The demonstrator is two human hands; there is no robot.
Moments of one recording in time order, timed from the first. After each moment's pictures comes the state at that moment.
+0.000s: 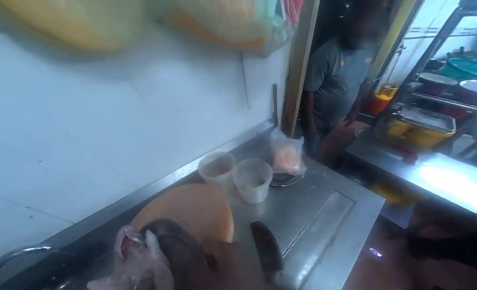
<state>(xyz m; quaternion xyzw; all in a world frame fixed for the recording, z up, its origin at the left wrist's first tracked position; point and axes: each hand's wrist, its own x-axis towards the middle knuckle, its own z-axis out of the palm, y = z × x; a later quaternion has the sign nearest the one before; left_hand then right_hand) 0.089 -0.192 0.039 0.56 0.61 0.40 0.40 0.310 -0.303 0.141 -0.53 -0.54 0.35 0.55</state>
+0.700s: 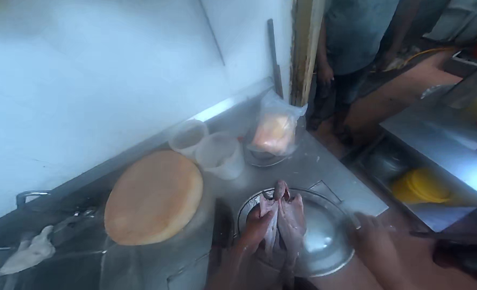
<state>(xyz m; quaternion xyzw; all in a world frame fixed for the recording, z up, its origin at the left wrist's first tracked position) 0.513 -0.343 -0.076 0.53 0.55 0.13 0.64 0.773 -0.549 -0.061 -0.87 -0.38 0.21 0.22</state>
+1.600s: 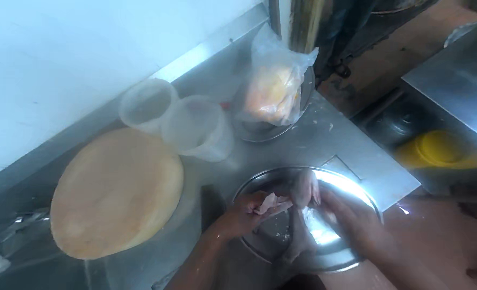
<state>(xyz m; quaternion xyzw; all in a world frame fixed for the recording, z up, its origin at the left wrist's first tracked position) 0.483 -0.276 -0.059 0.78 0.26 0.01 0.57 0.729 -0.477 -0.084 -0.67 -0.66 0.05 0.33</state>
